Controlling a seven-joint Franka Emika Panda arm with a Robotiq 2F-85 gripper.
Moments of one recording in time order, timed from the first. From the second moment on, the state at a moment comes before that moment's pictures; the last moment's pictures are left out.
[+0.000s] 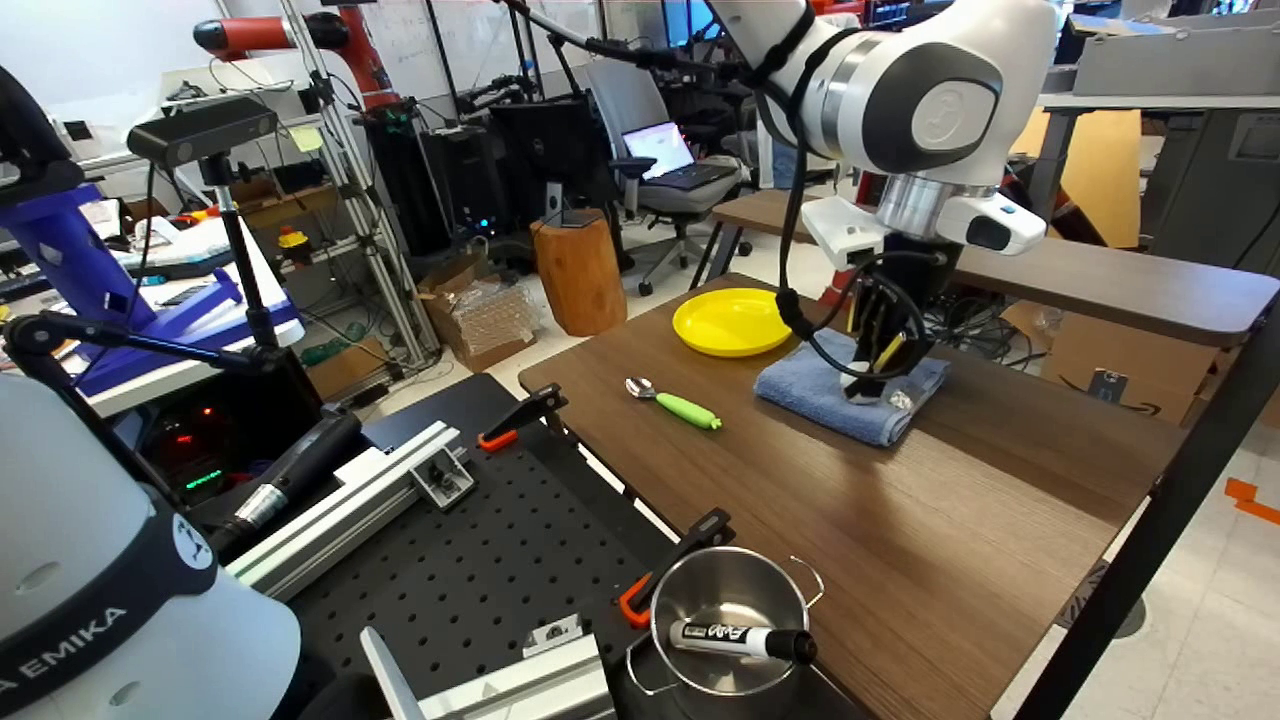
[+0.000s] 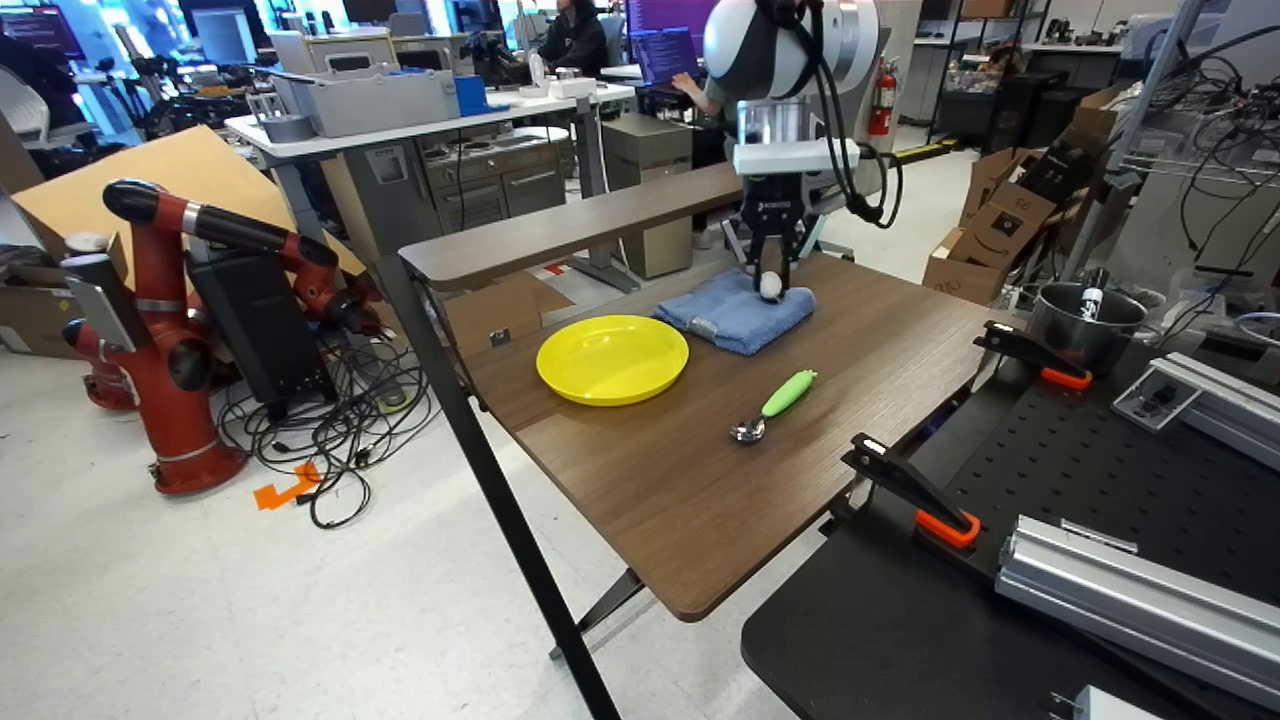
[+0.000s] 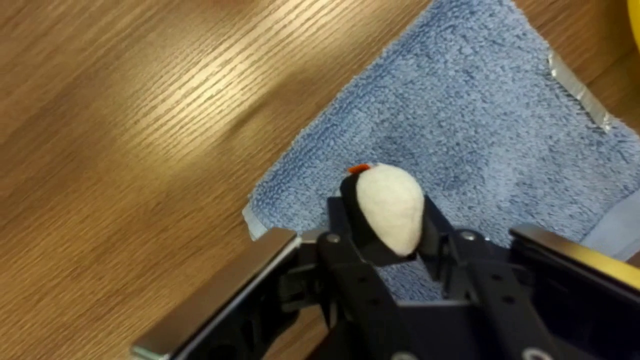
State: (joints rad) arm -0.04 0.82 -0.11 -1.61 0.20 2.22 0.39
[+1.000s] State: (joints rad) arm 0.03 0.63 -0.07 -1.80 0.17 2.18 0.33
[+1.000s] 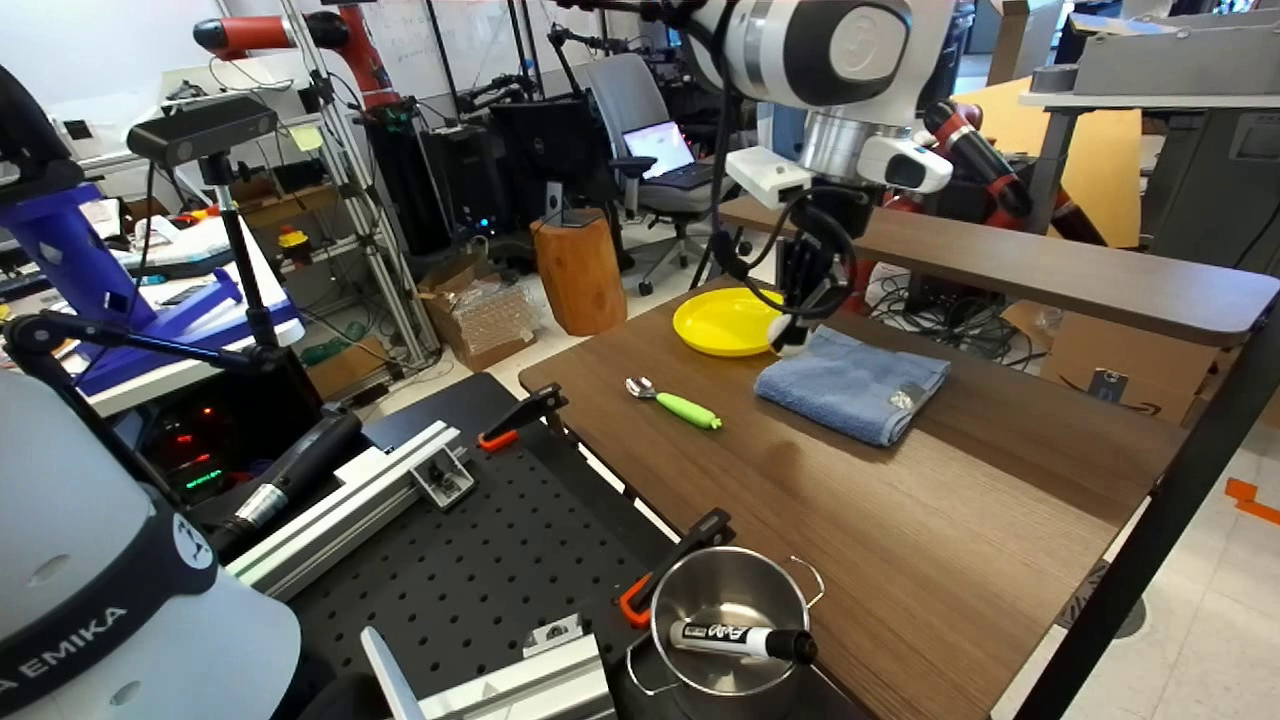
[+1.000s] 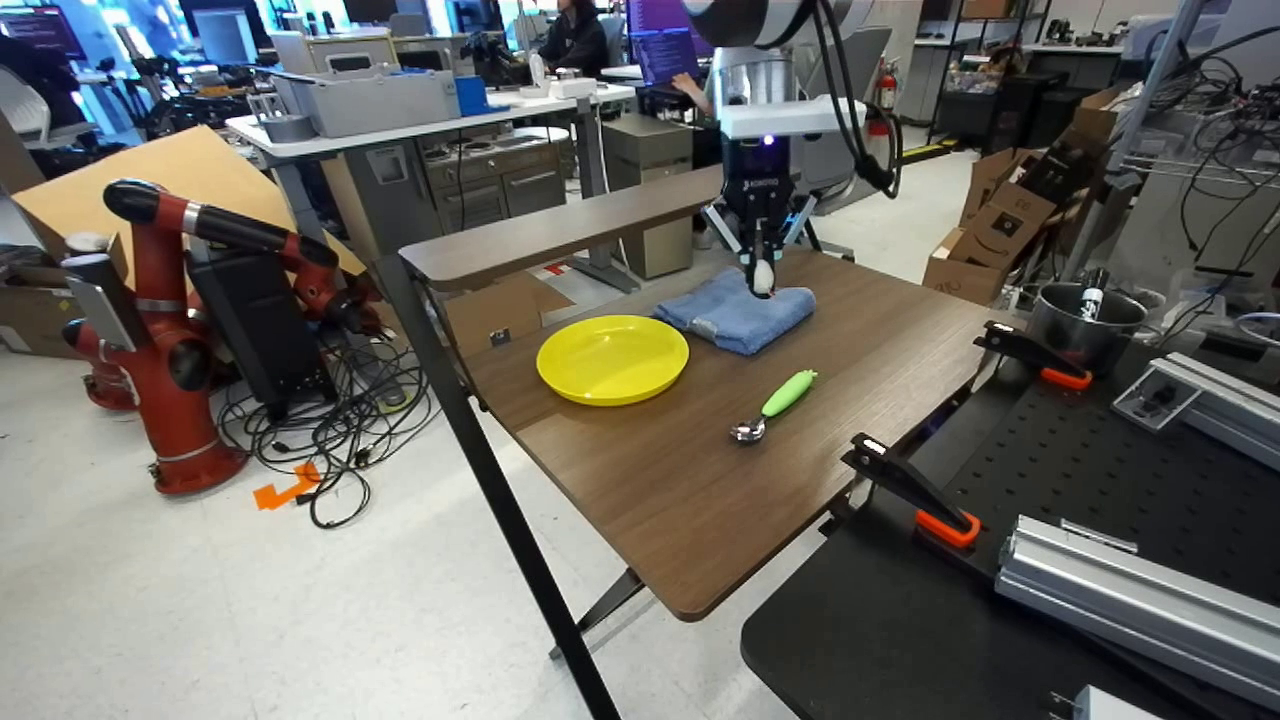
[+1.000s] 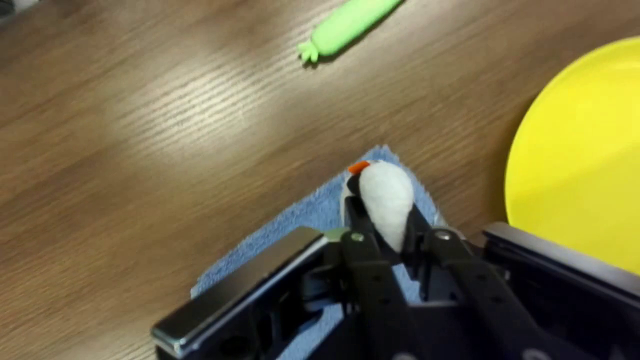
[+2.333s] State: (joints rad) arm 0.33 0.51 0.01 -2.11 0.06 2.40 0.51
